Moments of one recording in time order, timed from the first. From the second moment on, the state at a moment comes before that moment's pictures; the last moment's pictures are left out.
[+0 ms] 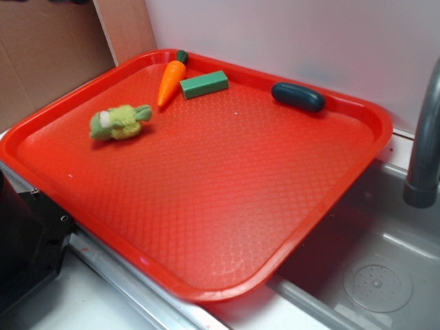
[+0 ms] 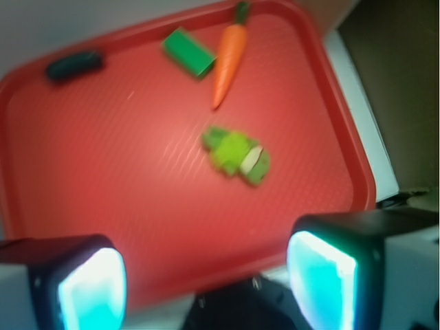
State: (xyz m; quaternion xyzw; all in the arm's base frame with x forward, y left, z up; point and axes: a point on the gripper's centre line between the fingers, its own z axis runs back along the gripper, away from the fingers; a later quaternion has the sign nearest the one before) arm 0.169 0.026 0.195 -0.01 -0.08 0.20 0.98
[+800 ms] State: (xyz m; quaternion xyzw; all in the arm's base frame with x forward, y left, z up) arm 0.262 0.087 0.098 0.06 -0.16 0.39 0.90
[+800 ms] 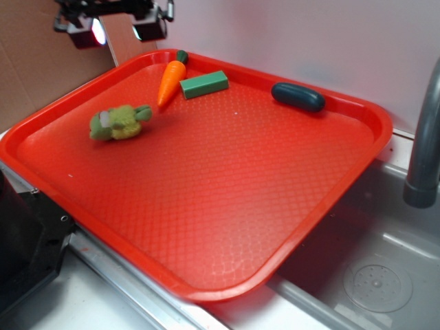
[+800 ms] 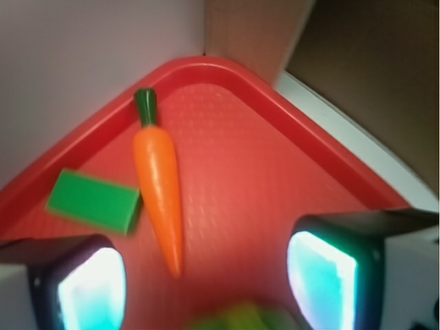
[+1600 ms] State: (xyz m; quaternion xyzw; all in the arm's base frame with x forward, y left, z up) arm 0.315 0.114 0.021 0.10 -0.10 0.40 0.90
